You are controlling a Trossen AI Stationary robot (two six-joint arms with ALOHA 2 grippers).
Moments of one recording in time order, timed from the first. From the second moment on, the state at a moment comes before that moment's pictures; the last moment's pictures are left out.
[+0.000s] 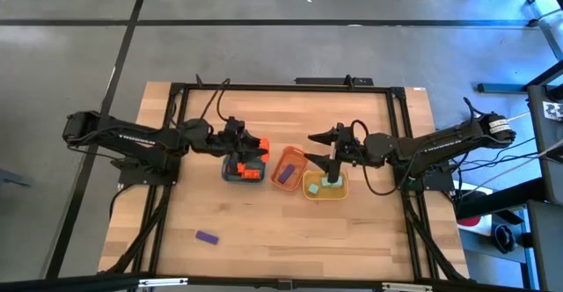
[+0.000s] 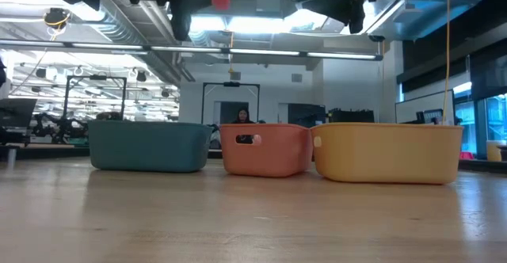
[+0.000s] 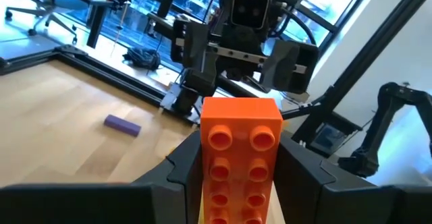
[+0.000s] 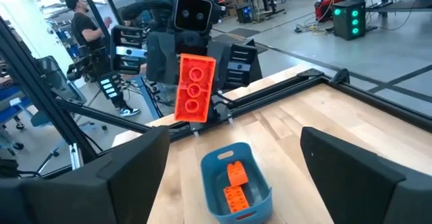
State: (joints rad) left arm 0.02 1.11 0.56 0.61 0.02 -0.52; right arm 0.17 1.17 0.66 0.45 0.35 0.36
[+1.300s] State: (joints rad) left arm 0.05 1.62 0.97 -0.52 0.04 -0.28; right arm 0.17 1.15 0.66 0.36 0.16 0.50
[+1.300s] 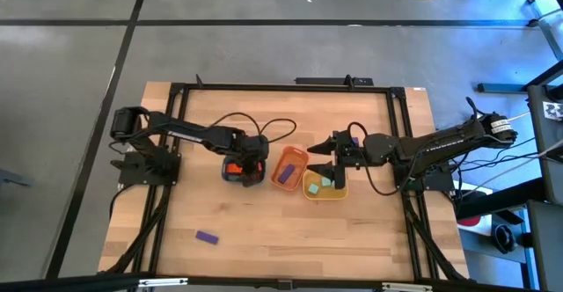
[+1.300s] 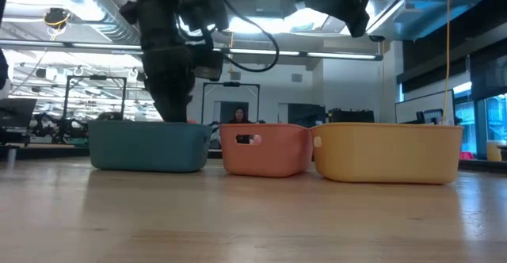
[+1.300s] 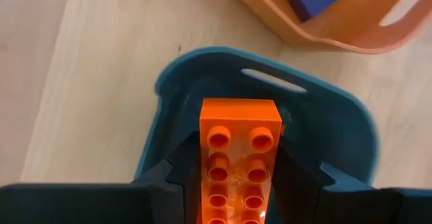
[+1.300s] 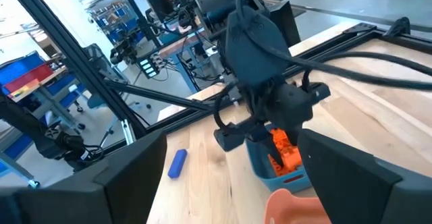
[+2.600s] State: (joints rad) left arm -0.05 1.10 0.97 -0.16 -0.21 -0.33; right arm 0.16 1.15 0.66 0.40 0.17 0.46
